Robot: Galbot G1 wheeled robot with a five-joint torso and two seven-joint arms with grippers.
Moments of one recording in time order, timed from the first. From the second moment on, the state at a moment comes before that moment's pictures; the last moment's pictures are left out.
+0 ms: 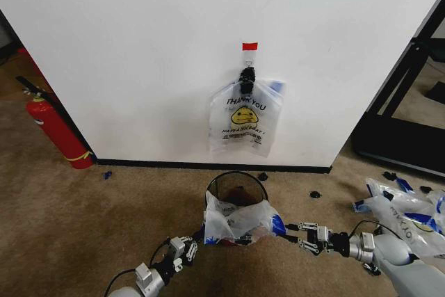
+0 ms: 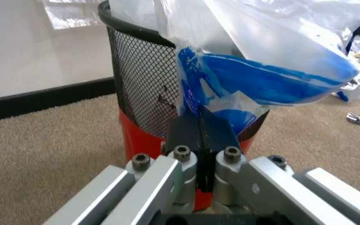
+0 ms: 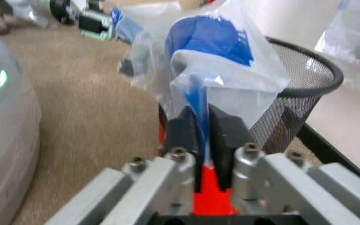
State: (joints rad) left arm 1.41 -1.02 -0.12 -1.55 -0.42 -0.42 0.36; right arm -1.13 0.81 0.21 1.26 0.57 0.63 -1.15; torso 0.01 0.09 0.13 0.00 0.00
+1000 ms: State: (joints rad) left arm 1.37 -1.07 -0.11 -1.51 -0.40 -0.42 0.36; right arm -1.05 0.89 0.15 1.09 0.59 0.60 -0.93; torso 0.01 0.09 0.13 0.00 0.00
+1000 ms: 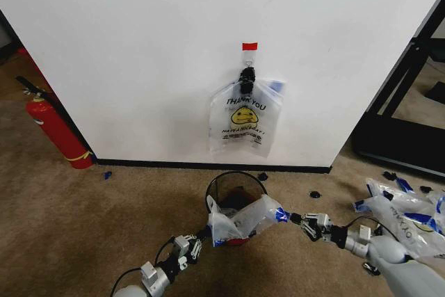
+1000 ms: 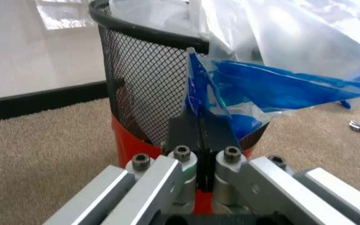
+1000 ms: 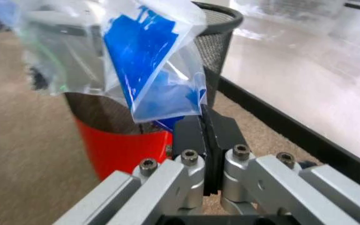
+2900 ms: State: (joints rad) left arm 1.53 -1.07 -0.14 -1.67 -0.01 -0.24 -0.10; right arm -1.07 0.79 0.30 1.30 0.40 0.57 -1.28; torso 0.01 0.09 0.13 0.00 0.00
